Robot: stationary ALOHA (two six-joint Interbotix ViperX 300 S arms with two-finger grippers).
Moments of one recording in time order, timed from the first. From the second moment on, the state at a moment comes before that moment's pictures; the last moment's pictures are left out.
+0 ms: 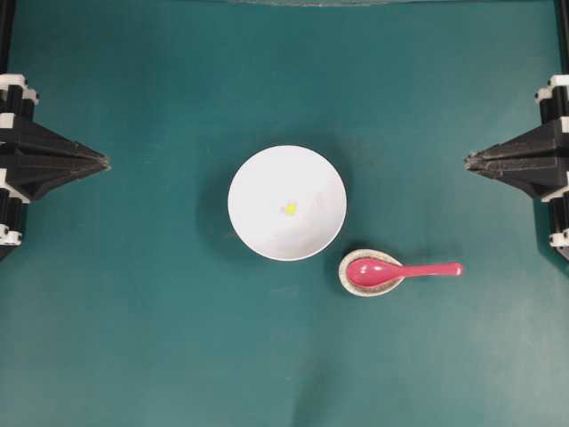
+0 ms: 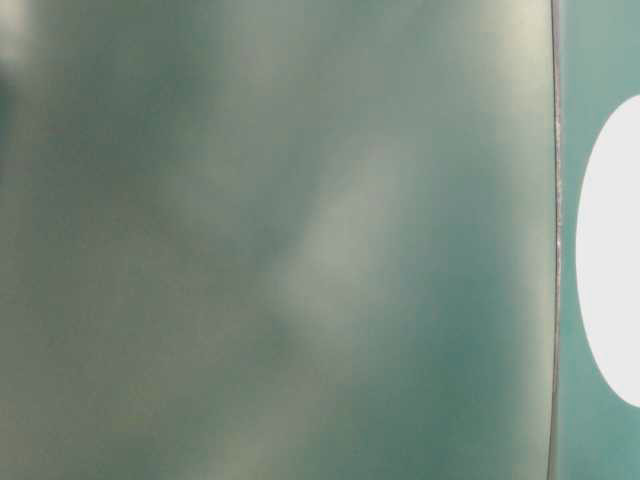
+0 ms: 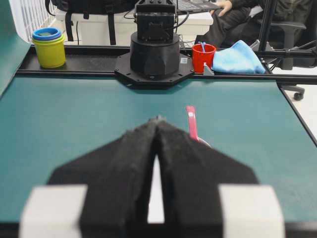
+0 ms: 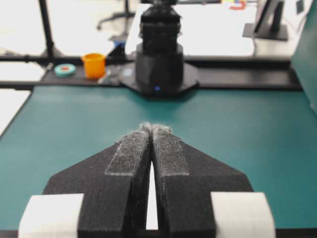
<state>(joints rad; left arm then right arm) 0.00 -0.97 1.19 0.00 -0.29 0.00 0.00 -0.96 1.17 0.00 -0.29 0.00</state>
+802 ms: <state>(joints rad) 0.00 -0.99 1.18 0.01 -0.22 -0.01 0.00 -0.94 1.17 0.00 -0.29 0.01</state>
